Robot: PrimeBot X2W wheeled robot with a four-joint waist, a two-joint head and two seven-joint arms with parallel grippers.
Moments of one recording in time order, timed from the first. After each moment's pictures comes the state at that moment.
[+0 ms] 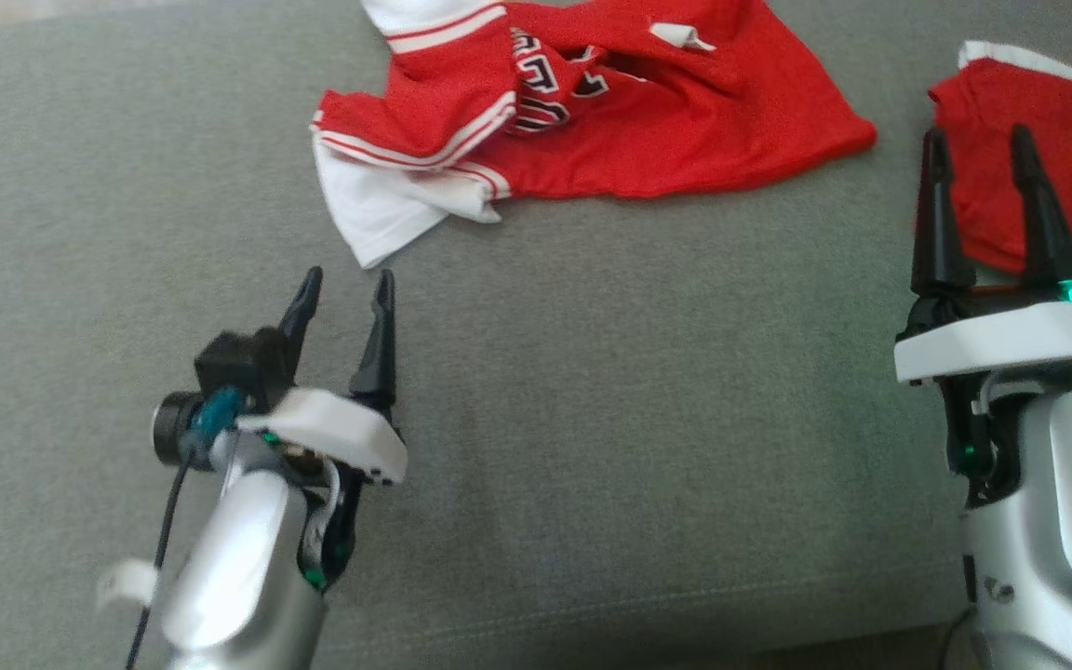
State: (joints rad) left arm -0.31 0.04 -0.29 0.38 -0.26 0.03 -0.24; right arm -0.35 -0.06 -0.05 0.16 0.17 0.12 -0.10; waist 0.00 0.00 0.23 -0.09
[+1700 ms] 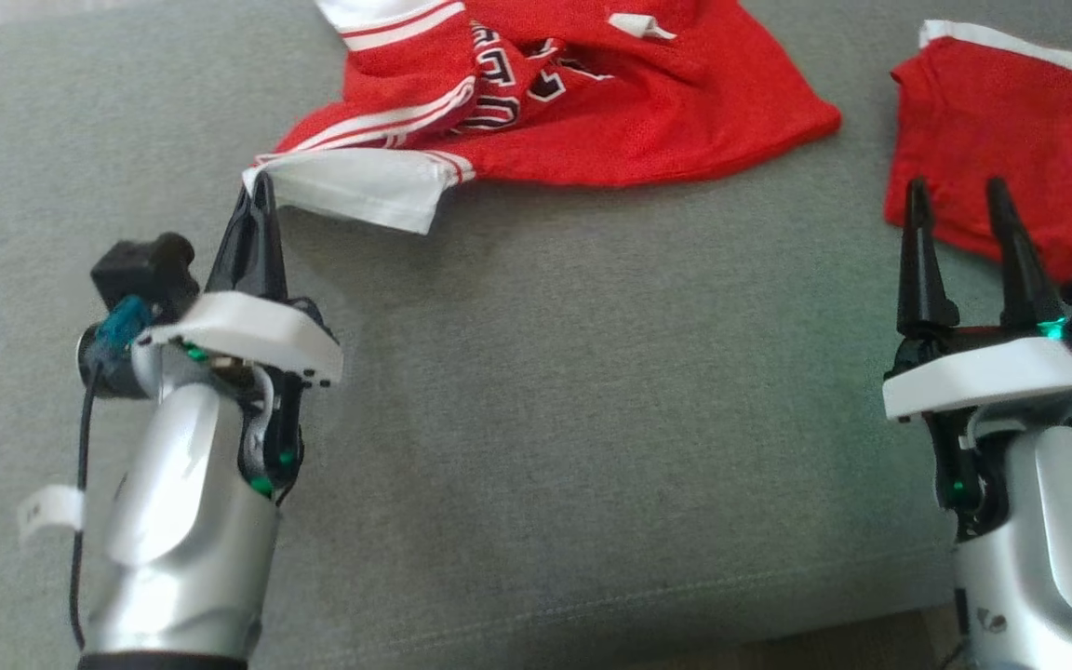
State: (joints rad) left arm -0.52 0.06 -0.18 0.56 -0.31 0.03 -0.25; right arm -0.29 -0.05 -0.04 0.16 0.20 0.12 -0.09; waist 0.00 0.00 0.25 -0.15
